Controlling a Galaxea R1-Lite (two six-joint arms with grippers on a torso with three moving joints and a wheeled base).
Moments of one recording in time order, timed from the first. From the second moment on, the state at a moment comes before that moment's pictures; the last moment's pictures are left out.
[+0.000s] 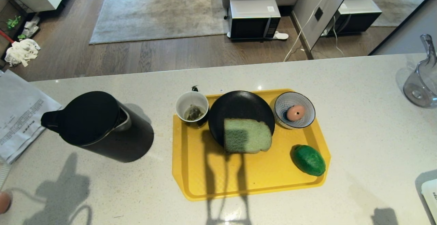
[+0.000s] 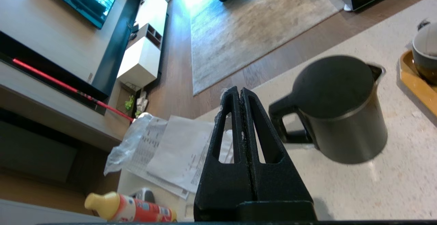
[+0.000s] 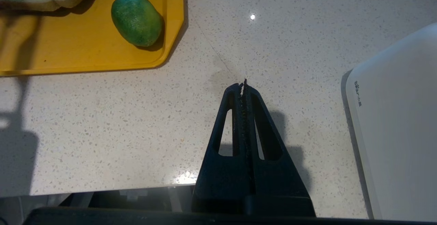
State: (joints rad) left arm 0.01 0.18 -0.55 -0.08 0.07 0.57; right arm 0.00 0.00 0.00 0.00 -0.02 0.02
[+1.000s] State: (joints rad) left arm 0.00 0.00 -0.02 -0.19 0.13 0.34; right arm 0.00 0.00 0.00 0.00 -0.02 0.02
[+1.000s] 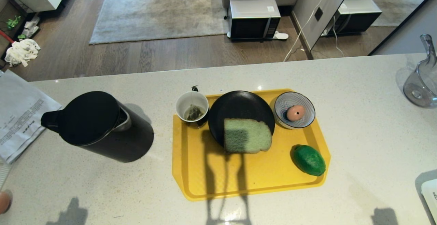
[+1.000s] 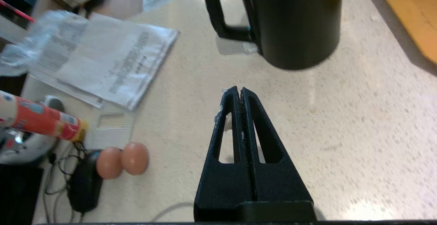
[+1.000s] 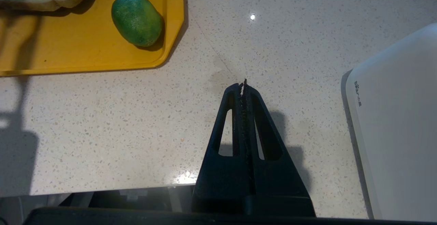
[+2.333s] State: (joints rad) left arm 0.00 0.00 0.00 -0.11 0.01 0.18; right arm 0.00 0.00 0.00 0.00 -0.02 0.02
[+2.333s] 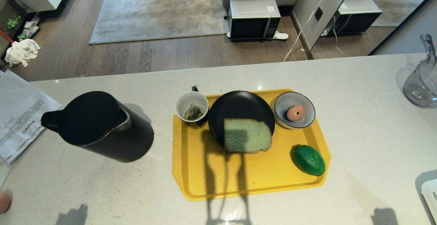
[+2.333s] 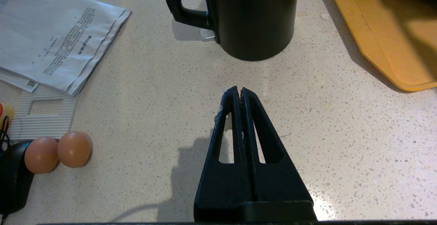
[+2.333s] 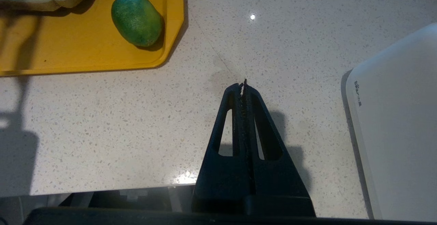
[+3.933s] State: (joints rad) left arm 0.00 0.00 0.00 -0.11 0.01 0.18; right arm 0.00 0.00 0.00 0.00 0.03 -0.13
